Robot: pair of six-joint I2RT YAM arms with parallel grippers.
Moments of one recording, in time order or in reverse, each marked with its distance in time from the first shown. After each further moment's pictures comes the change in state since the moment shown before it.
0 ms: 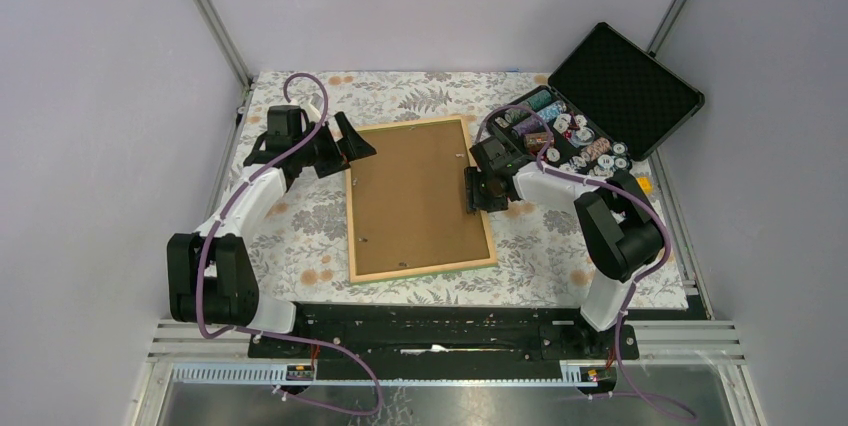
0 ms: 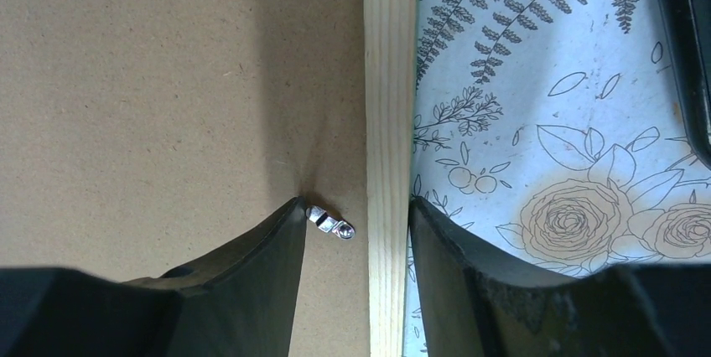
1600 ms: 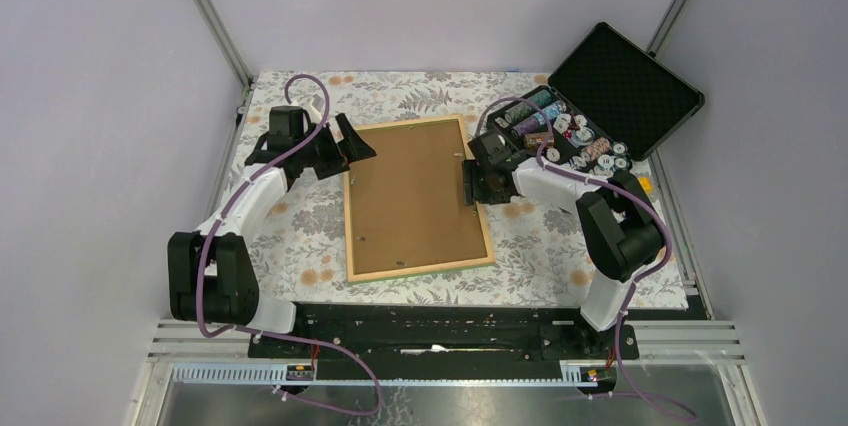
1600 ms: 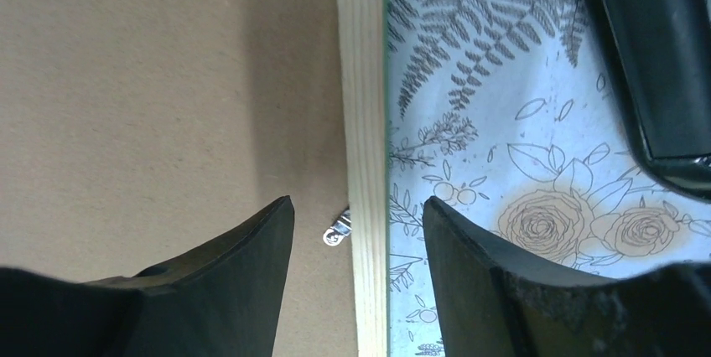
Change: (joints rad) left arm -0.006 0.003 0.001 -0.013 -0.016 0.003; right arm 0.002 0.000 0.065 -0.026 0.060 -0.007
